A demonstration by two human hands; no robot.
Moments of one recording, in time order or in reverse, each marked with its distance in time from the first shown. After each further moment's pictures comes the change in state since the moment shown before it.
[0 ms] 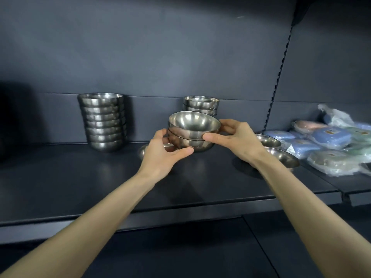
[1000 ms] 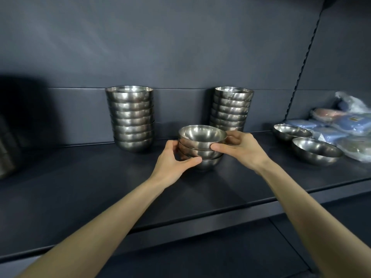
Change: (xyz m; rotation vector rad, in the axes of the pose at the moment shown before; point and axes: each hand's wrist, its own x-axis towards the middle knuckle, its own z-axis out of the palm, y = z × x) left_hand 0.038 -0.094 -0.086 0.029 -0.195 -0.085; right_hand 0.025 0.016 0.118 -0.022 0.032 0.151
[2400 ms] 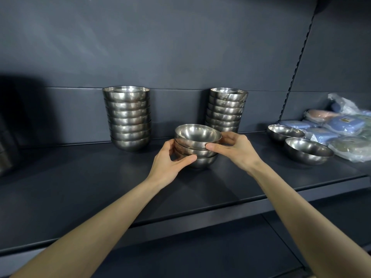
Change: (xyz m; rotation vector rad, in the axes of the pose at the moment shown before) left_hand -0.005 -0.004 0.006 -0.051 0.026 0.057; right_hand -0.009 -0.004 0.003 0.111 0.029 -0.012
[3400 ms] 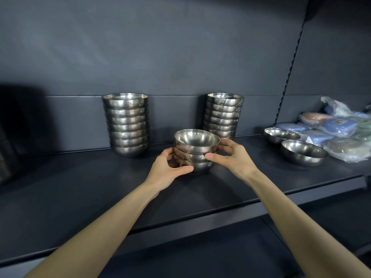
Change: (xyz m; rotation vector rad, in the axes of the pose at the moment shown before) left_hand 0.003 -0.004 -0.007 -0.014 -0.079 -0.070; right_hand -0.007 0.014 0.005 -0.001 0.044 0.038
